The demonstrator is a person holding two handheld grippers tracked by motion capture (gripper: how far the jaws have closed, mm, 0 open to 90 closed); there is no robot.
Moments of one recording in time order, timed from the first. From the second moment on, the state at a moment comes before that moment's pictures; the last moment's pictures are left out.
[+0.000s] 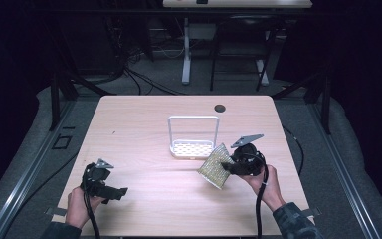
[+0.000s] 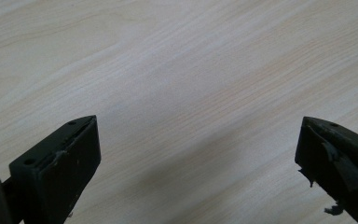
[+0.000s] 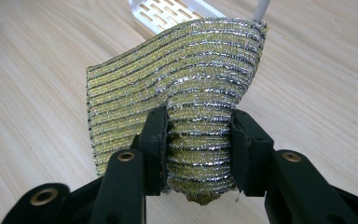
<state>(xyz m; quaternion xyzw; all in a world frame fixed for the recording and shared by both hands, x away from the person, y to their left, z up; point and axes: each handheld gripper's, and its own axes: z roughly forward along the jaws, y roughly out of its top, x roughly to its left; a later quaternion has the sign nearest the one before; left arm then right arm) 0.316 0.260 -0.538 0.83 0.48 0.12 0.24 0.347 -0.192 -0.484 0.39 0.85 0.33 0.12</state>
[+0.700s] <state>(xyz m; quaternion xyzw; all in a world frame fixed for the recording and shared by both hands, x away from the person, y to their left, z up) 0.317 0.259 -0.539 0.84 0.48 0.12 0.24 0.347 -0.171 -0.481 0.37 0.86 0.33 0.13</state>
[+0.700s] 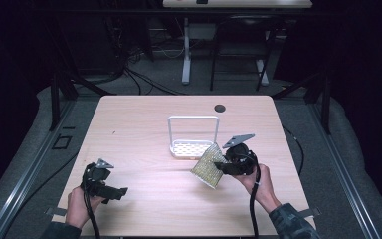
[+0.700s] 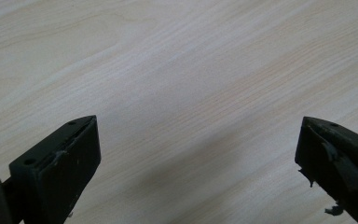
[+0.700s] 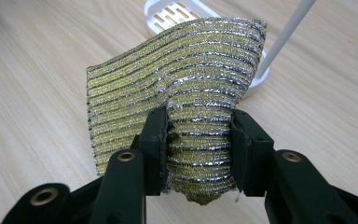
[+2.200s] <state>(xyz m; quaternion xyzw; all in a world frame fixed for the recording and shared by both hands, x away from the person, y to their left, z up) 0.317 0.259 -0.539 0.84 0.48 0.12 0.24 0.367 -0.129 -0.482 0.34 0.86 0.33 0.18</state>
